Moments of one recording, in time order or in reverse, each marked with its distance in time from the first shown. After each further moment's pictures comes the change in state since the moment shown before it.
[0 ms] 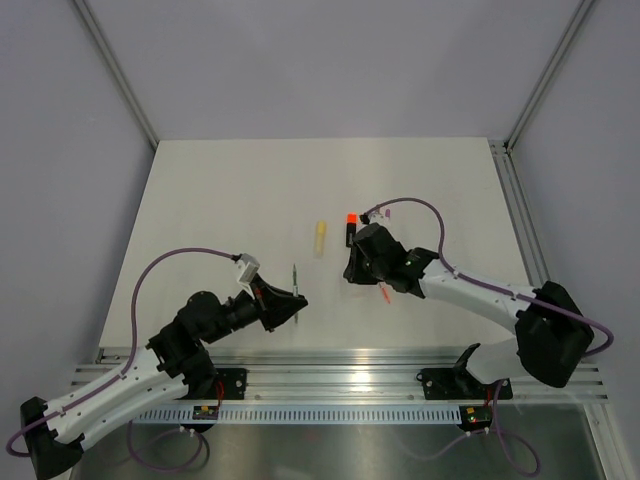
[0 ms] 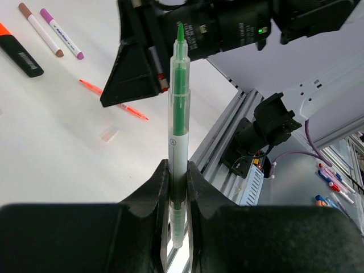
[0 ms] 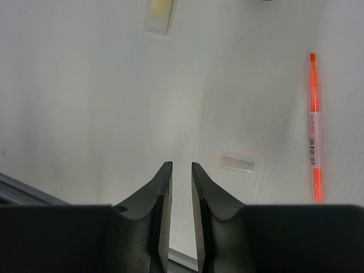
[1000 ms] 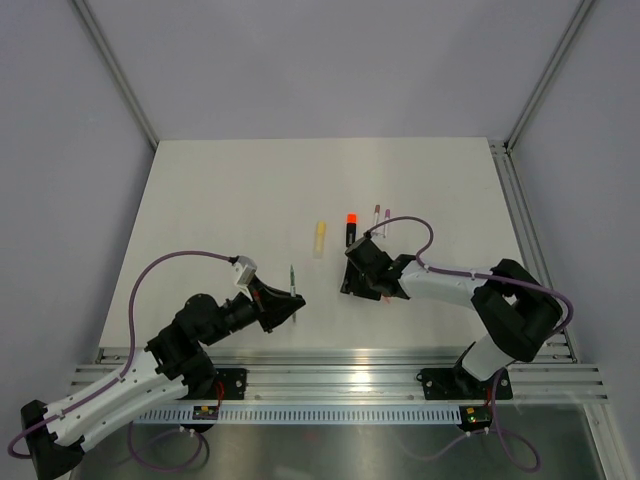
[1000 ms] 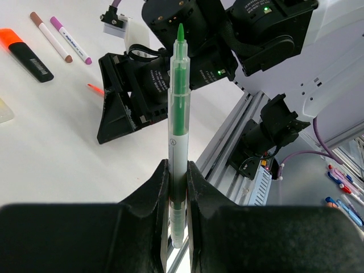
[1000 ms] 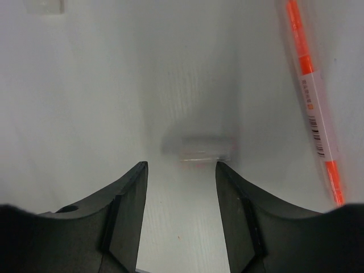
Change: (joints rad) left arm 0.000 -0.037 -0.017 -0.008 -0.020 0.032; right arm 0.003 0.150 -0.090 0.069 0.026 0.224
